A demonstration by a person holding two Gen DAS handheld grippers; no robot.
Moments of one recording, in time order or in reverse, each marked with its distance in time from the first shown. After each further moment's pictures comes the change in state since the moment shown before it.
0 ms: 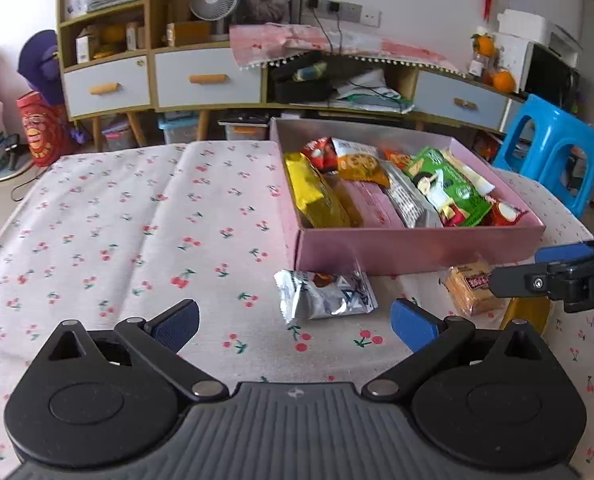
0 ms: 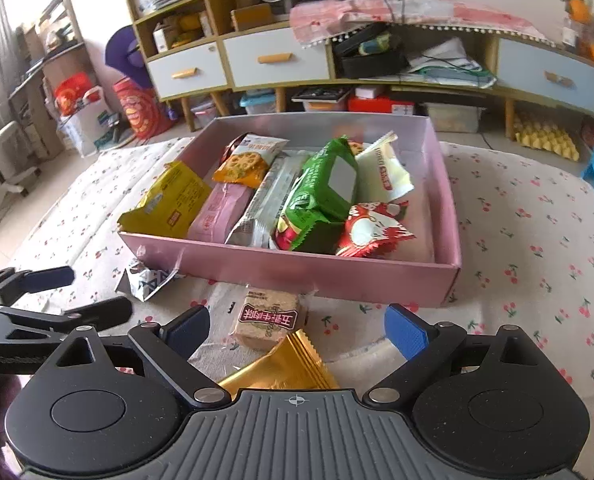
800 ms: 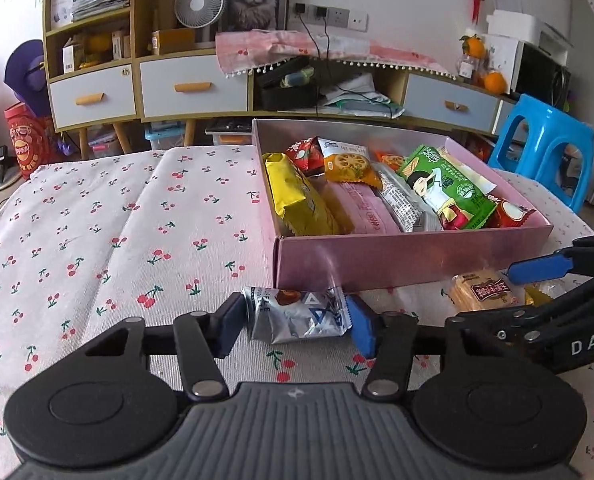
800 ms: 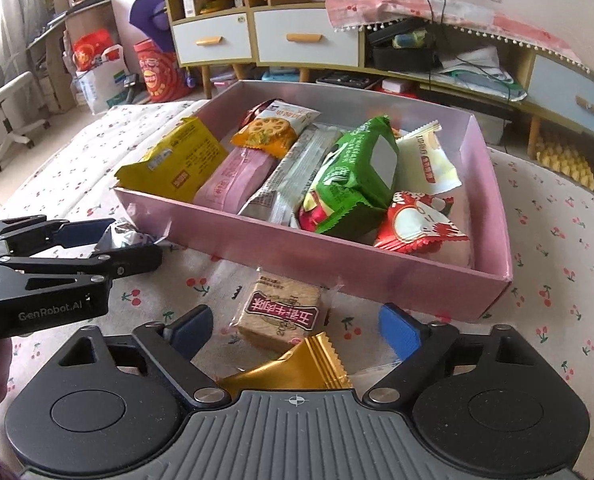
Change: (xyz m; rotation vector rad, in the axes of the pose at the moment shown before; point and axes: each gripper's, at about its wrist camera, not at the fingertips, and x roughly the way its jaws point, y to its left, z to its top) left arm 0.013 -0.002 0.001 0.015 -0.032 -0.022; right arm 0.029 0.017 -0.005 -0.134 0.044 -0.003
